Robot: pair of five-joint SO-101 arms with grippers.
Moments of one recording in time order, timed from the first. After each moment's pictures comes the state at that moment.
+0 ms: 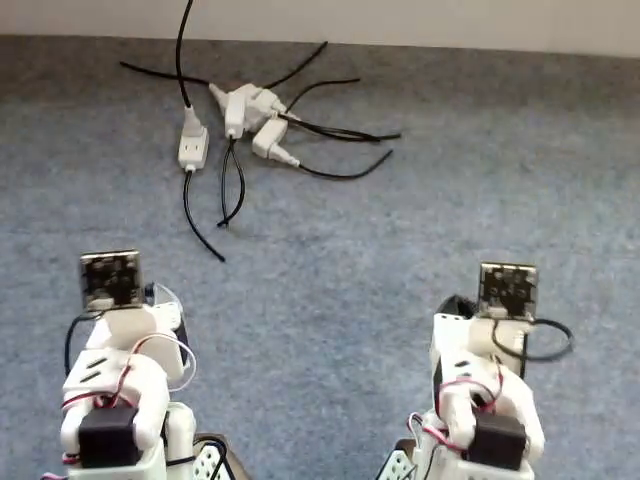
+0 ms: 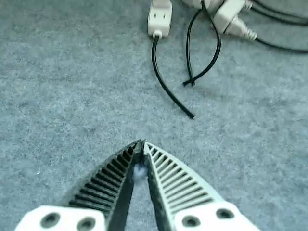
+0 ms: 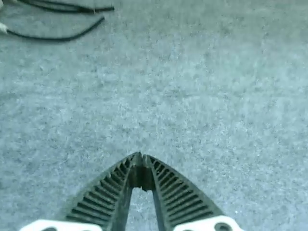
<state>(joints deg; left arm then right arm) -10.5 -104.6 78.0 75.9 5.7 7.6 -104.7 81.8 70.9 8.5</state>
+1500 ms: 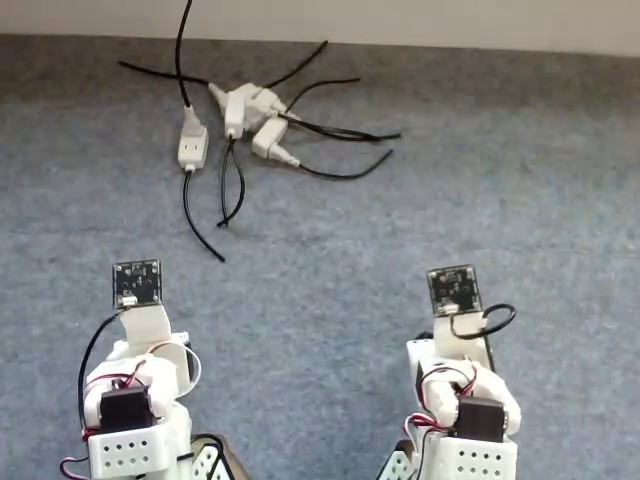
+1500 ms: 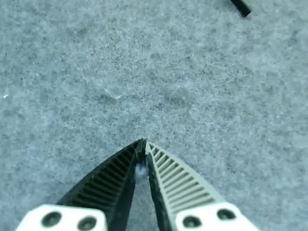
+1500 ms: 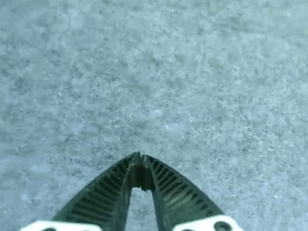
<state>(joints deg) -15.3 -104.1 96.0 76.9 4.5 2.8 -104.6 94.9 71.9 14.5</state>
